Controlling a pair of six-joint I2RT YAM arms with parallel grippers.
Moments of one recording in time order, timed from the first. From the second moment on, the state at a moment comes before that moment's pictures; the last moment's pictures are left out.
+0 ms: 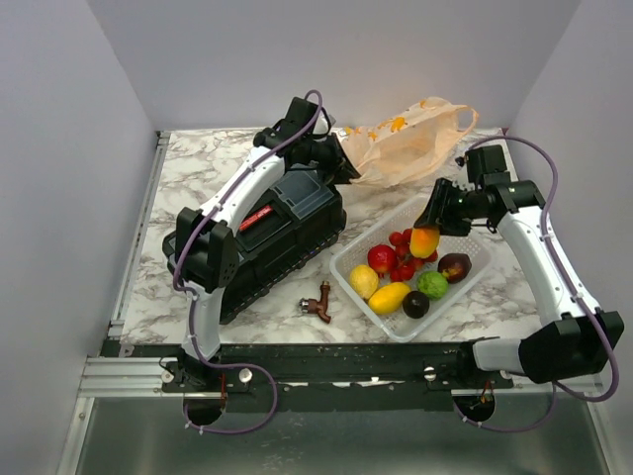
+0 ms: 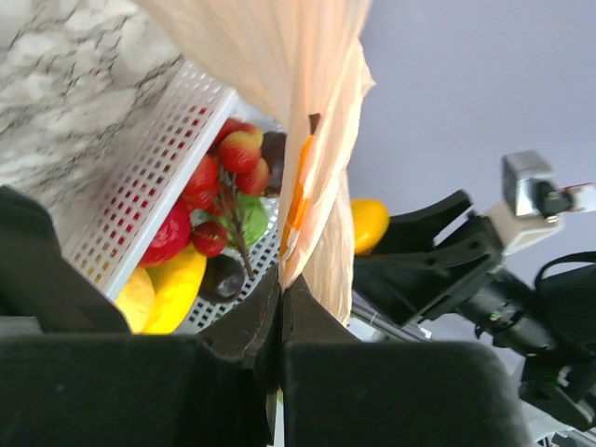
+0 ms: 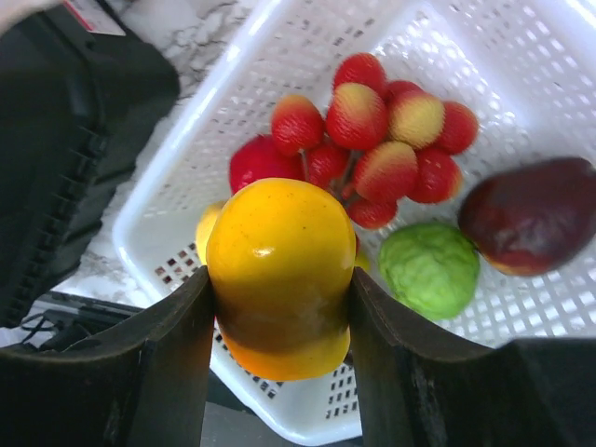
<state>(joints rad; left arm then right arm) -0.49 2.05 1.99 -0.71 0.72 -1.00 0.14 1.34 1.33 -0.99 -0.25 0.41</state>
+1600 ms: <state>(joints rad) -0.37 1.64 2.15 -0.99 0.62 -0.69 0.14 1.53 1.30 -0.99 0.22 0.31</state>
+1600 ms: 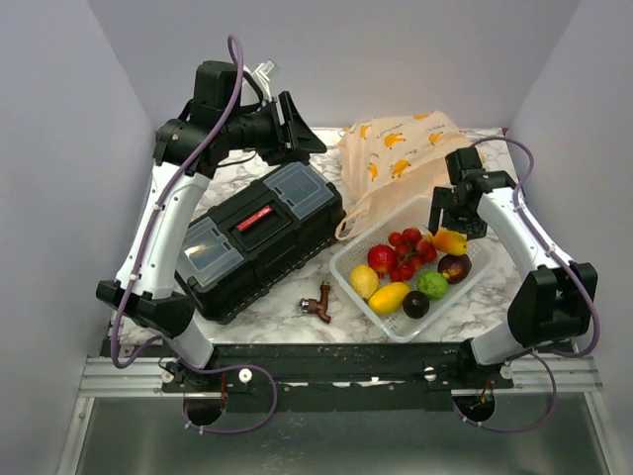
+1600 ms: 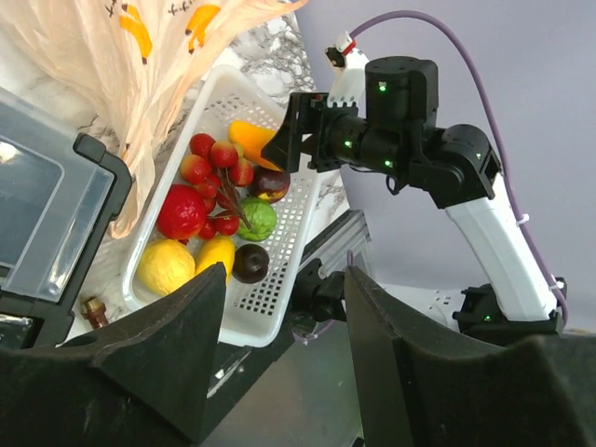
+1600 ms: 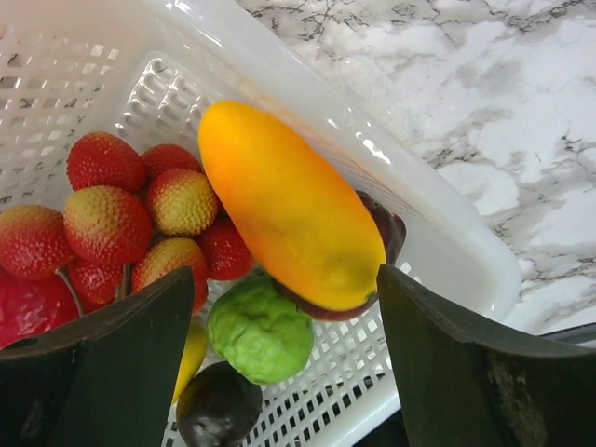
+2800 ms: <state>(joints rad) -0.37 0.62 1.48 -0.69 0.38 -0.47 0.14 0.60 1.54 -0.97 0.15 0.40</state>
